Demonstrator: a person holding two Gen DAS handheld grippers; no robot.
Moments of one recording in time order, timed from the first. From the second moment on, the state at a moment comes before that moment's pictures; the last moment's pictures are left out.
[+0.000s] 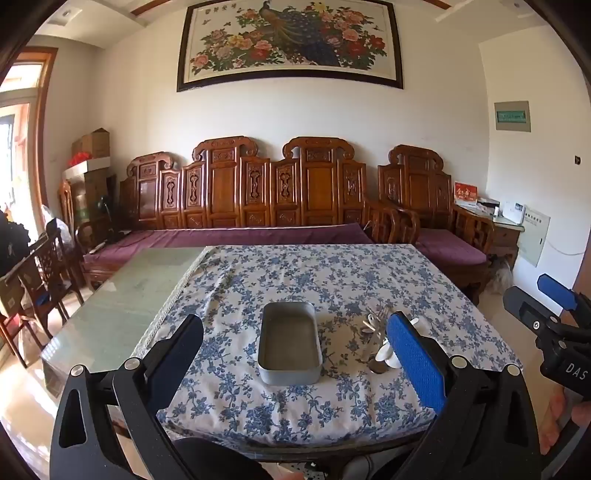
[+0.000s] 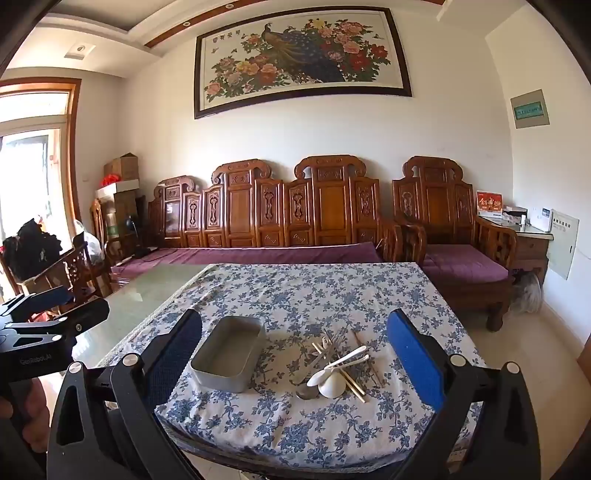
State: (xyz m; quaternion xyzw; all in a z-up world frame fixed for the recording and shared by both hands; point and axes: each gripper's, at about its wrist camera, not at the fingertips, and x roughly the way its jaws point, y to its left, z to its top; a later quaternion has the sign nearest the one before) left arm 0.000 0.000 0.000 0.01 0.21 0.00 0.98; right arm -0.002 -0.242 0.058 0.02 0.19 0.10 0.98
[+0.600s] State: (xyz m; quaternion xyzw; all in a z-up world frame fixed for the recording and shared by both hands) left arm 0.002 0.001 0.016 0.00 0.20 -0.01 0.98; right arm -0.006 -0.238 0.057 0.02 0.19 0.10 0.98
